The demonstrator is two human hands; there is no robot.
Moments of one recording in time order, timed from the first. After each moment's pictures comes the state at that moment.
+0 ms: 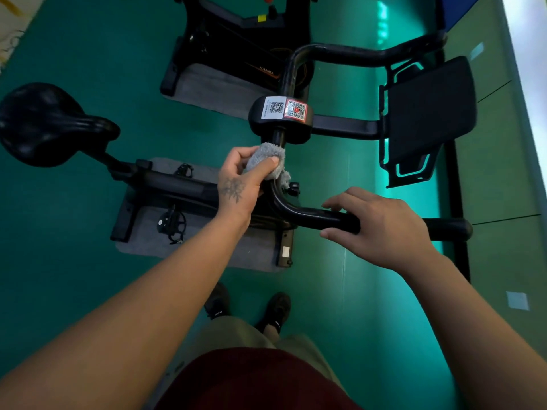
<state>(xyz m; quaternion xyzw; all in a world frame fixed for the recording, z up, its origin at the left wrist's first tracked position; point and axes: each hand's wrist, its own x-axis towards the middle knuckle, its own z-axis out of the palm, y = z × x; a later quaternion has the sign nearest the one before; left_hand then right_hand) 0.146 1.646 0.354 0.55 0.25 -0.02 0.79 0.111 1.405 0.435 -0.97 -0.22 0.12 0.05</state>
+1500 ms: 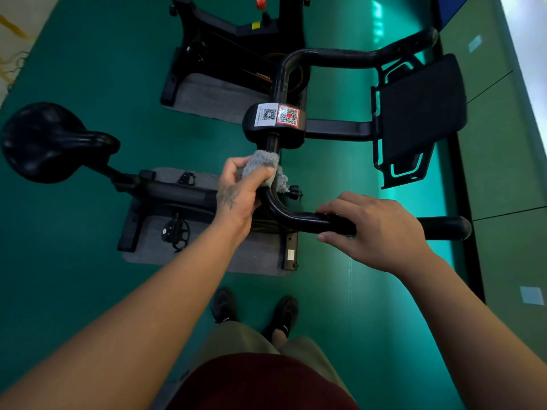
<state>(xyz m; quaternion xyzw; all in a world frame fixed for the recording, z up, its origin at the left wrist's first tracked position) 0.147 1.646 0.348 0.52 0.26 -0.07 0.81 0.110 1.402 0.431 -0.96 -0.26 0.09 0.07</state>
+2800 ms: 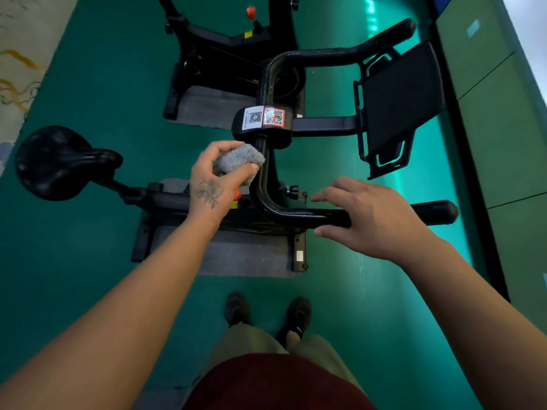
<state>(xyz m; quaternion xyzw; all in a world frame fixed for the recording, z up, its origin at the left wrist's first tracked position) 0.149 1.675 0.377 0.75 0.12 0.03 0.65 0.111 1.396 0.441 -0.96 -0.26 0.09 0.07</state>
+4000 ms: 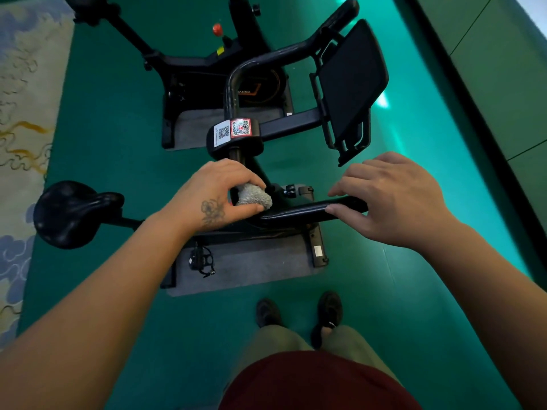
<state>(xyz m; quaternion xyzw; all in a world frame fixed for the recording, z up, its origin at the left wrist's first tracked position) 0.183 1.676 0.419 0.90 -0.36 -0.09 0.22 0.092 1.348 0.449 -0.97 -0.23 -0.07 0.06</state>
